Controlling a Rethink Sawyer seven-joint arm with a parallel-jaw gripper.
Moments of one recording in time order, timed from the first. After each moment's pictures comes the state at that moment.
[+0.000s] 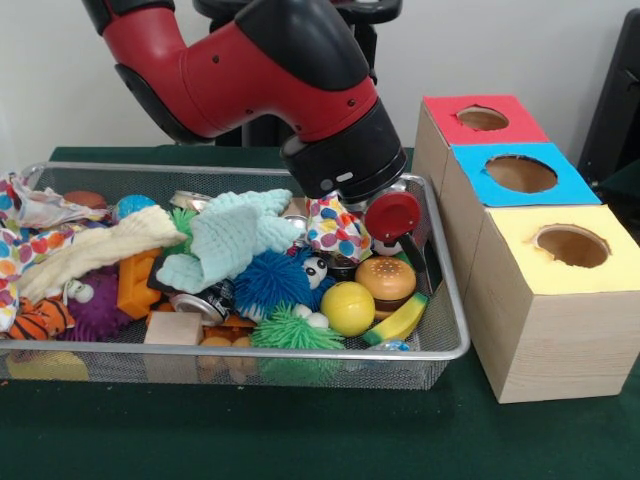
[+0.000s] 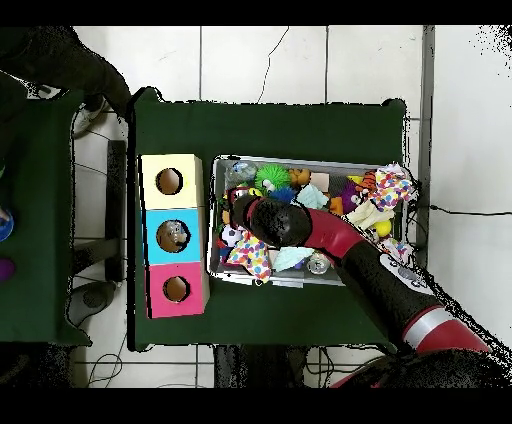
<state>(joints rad) -0.78 -0.34 0.69 1.77 -0.24 0.39 -0.20</state>
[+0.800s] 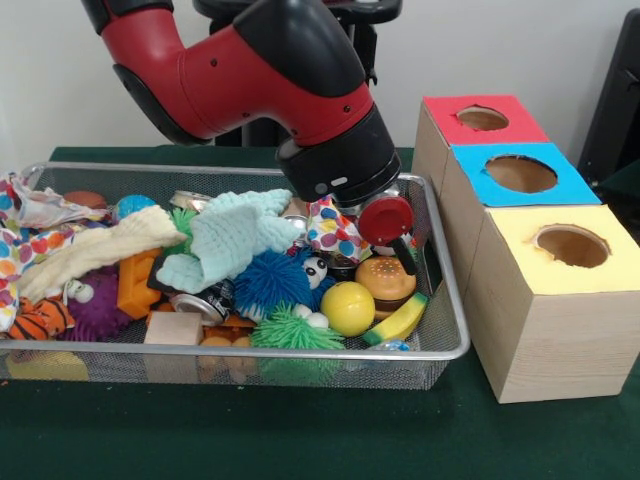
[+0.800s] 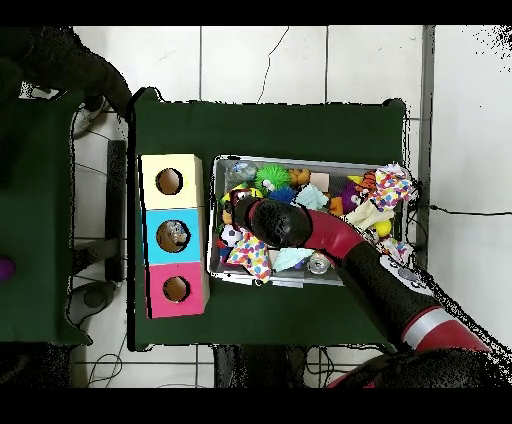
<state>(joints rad) -0.77 -0.34 0.66 1.76 -0.24 0.39 -0.20</state>
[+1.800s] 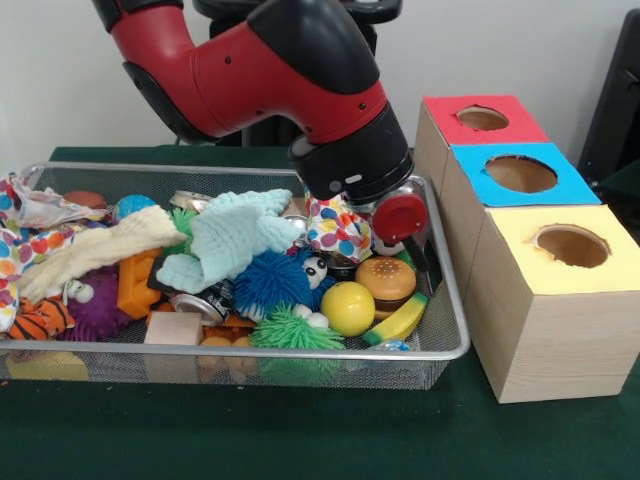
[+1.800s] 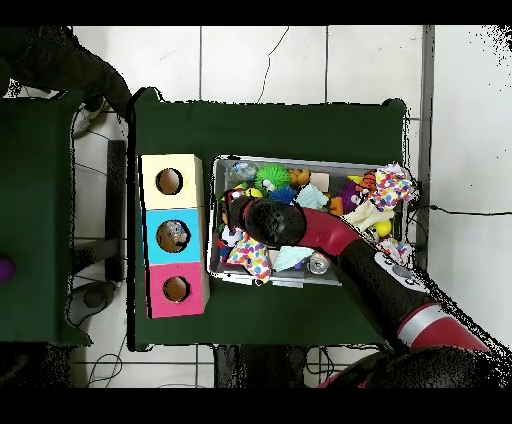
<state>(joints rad) -0.75 -0.35 0.66 1.76 -0.24 0.40 -0.20</state>
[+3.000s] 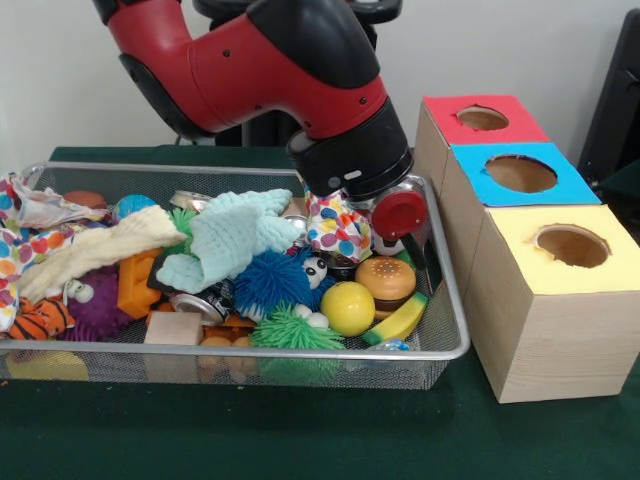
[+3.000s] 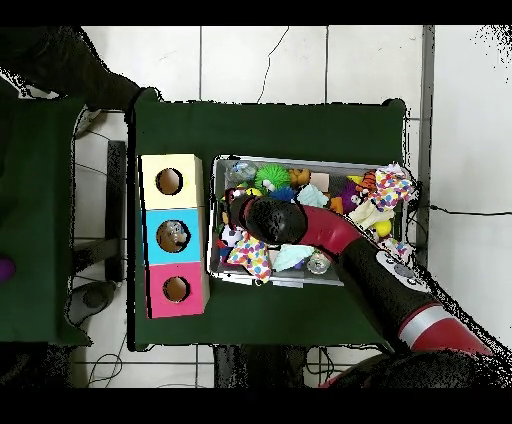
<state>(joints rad) -0.74 -0.37 0.66 1.75 -0.24 0.42 -0.20</state>
